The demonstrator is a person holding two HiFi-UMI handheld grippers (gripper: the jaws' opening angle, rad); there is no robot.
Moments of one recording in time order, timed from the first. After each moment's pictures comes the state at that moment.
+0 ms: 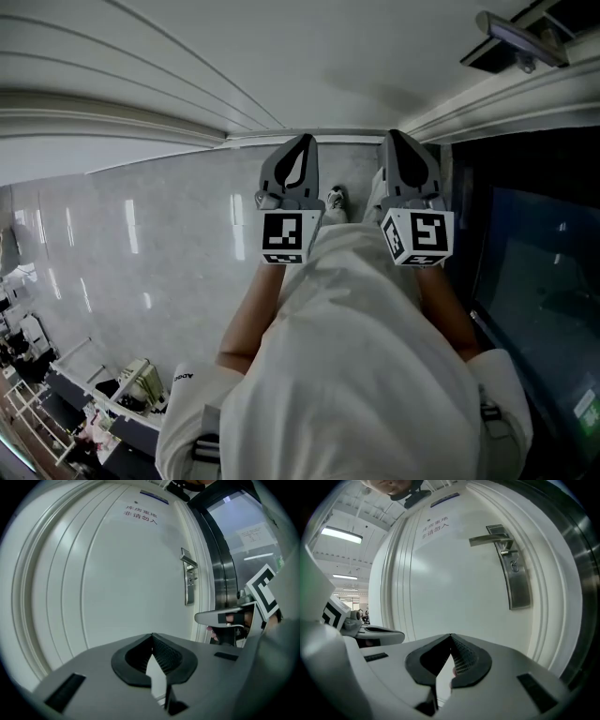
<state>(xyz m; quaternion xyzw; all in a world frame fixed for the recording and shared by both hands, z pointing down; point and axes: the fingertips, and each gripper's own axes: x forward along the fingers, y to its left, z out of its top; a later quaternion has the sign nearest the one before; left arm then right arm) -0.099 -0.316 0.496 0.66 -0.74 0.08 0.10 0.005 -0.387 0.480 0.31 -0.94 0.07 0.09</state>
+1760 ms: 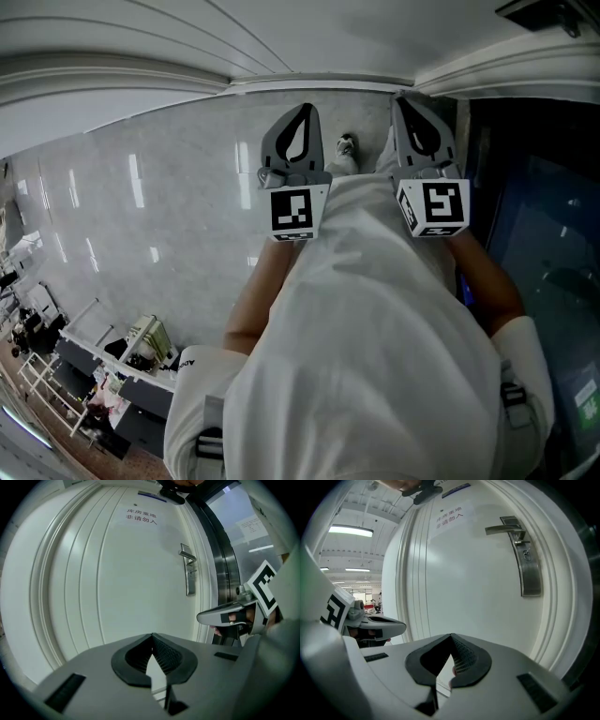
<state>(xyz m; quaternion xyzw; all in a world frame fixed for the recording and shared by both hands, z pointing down) -0.099 -0.265 0.531 0.61 -0.77 0.10 0.11 0.001 -0.346 0.524 0.24 -0.96 0.05 0.15</state>
